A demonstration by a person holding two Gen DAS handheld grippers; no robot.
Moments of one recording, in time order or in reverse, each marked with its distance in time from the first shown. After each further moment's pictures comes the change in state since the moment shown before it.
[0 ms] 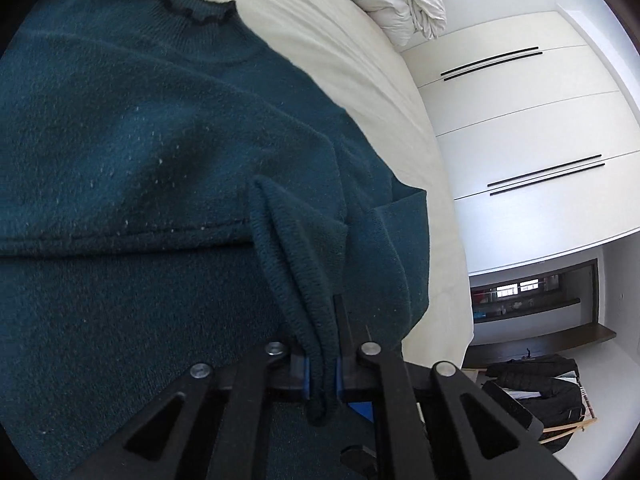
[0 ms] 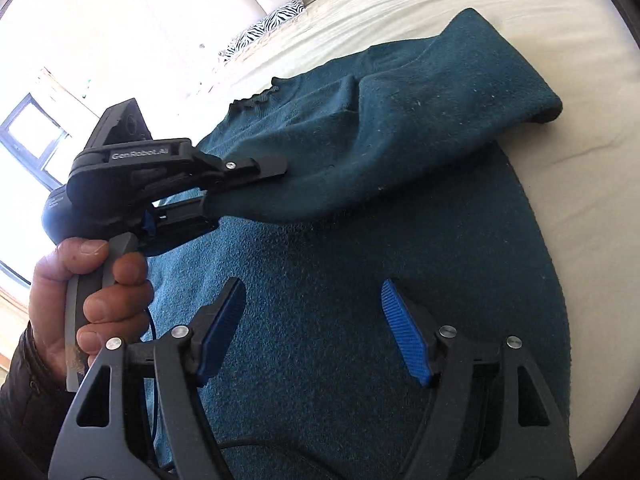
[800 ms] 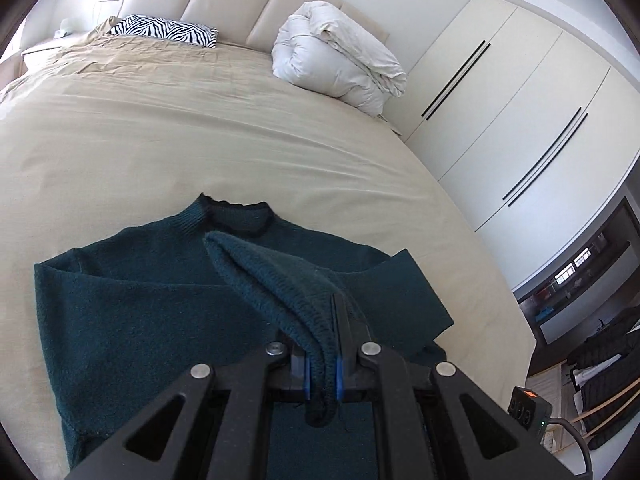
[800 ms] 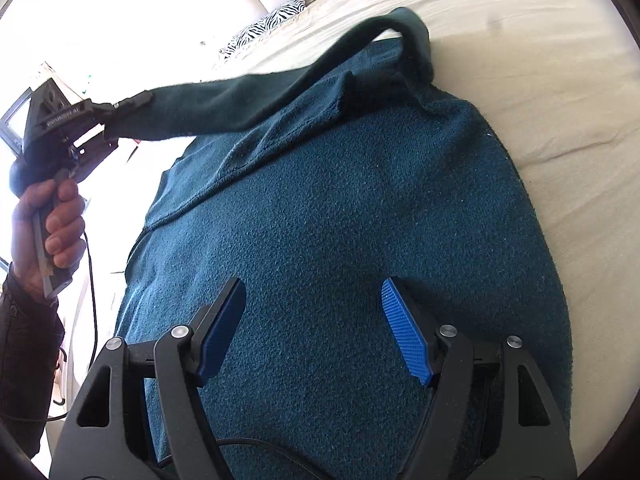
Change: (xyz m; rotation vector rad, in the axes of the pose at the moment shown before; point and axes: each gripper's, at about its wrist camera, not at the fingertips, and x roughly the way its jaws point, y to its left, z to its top) left arm -0.127 0.008 0.056 0.296 -0.284 0.197; right arm 0.008 -0.001 0.000 -0.024 0.005 -0.019
